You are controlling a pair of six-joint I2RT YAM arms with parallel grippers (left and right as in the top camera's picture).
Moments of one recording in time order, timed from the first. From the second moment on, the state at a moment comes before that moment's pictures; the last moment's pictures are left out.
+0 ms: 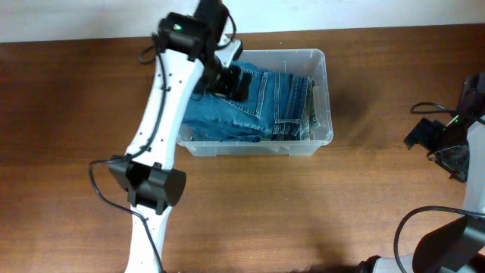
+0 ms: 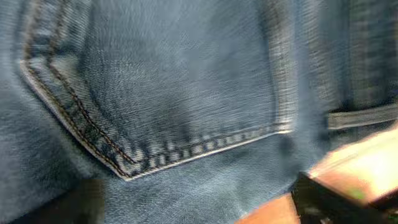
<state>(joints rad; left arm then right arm) -0.39 2.34 2.63 -1.69 0.17 -0.04 -0.48 1.61 1.48 -1.37 0.09 0.34</state>
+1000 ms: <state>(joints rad) -0.46 2.33 2.34 -1.50 0.13 -0.07 -0.48 1.61 1.48 -1.37 0.09 0.34</state>
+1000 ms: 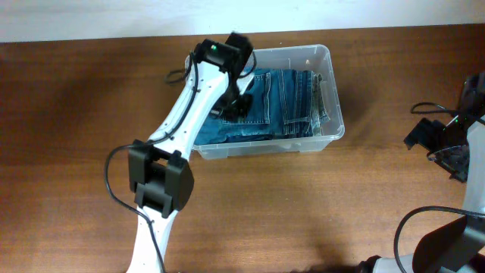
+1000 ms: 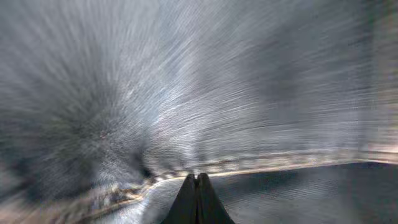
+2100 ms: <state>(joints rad) -0.64 2.33 2.23 -1.29 0.18 -0.16 -0.48 1.61 1.48 -1.37 0.09 0.34</state>
